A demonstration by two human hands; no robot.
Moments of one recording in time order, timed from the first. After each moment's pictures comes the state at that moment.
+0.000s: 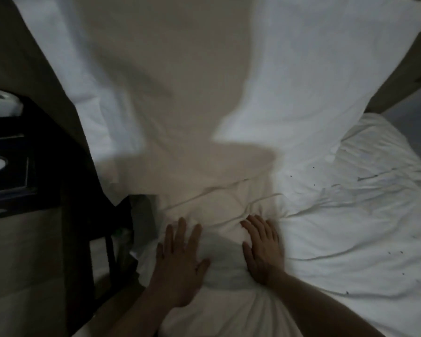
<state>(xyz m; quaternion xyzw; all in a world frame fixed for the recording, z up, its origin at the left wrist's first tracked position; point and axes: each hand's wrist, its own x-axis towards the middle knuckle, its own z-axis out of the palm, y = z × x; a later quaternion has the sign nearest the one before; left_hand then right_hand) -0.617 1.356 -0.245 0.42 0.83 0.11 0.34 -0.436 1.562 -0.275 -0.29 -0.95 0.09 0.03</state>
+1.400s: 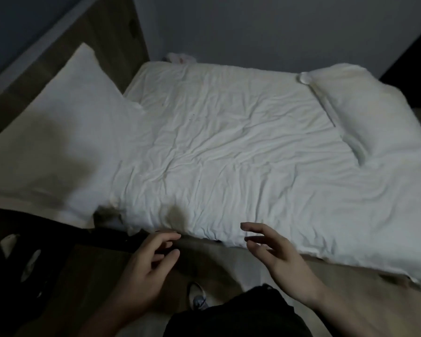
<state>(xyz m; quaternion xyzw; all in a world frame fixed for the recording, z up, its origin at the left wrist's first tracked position) -0.498 1.030 0.285 0.64 0.54 0.22 0.50 -0.206 0.961 0.308 -0.67 -0.39 0.55 0.32</state>
